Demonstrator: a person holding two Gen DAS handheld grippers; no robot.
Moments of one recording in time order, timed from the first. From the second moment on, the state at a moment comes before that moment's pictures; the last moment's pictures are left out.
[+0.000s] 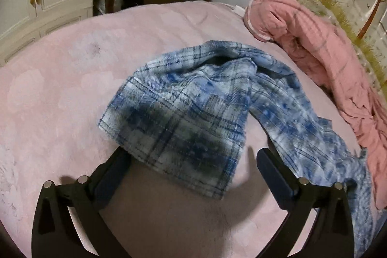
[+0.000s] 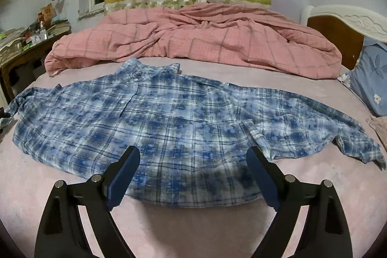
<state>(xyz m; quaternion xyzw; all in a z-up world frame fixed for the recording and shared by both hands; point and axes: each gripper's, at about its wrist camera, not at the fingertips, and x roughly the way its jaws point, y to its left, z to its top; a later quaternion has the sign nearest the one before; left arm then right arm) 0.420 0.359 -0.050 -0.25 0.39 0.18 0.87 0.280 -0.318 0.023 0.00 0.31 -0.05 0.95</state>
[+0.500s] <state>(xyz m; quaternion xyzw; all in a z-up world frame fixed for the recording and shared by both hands) 0.400 0.348 -0.033 -0.21 0.31 0.21 0.90 0.289 -0.333 0.011 0.01 0.34 -0.07 0.94</state>
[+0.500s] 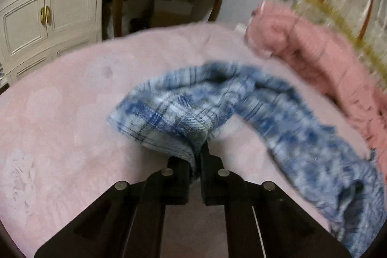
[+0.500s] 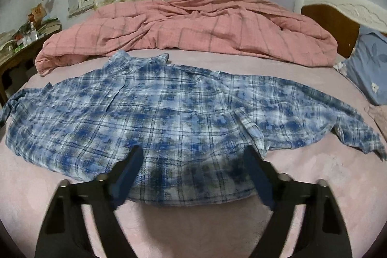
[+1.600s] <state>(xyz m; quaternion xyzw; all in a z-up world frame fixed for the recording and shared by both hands) 0.374 -0.022 0.034 -0.05 0.26 -0.19 0.95 0.268 -0.343 0.022 0.01 0.32 -0.07 0.95</state>
